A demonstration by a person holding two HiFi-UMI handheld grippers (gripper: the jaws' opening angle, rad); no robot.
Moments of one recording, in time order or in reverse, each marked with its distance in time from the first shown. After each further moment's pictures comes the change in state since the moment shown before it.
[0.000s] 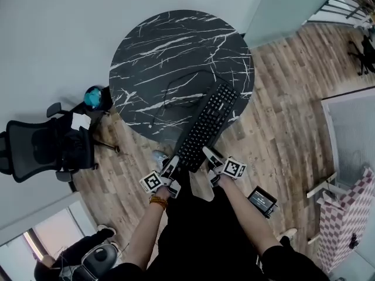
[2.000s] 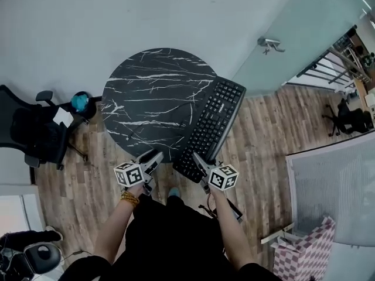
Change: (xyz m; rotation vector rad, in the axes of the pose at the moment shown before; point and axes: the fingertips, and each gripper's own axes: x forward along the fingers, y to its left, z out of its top) left arm 0.062 -0.184 0.025 0.526 -0.043 -0.127; right arm -0.046 0.139 0.144 -0.842 0.198 0.004
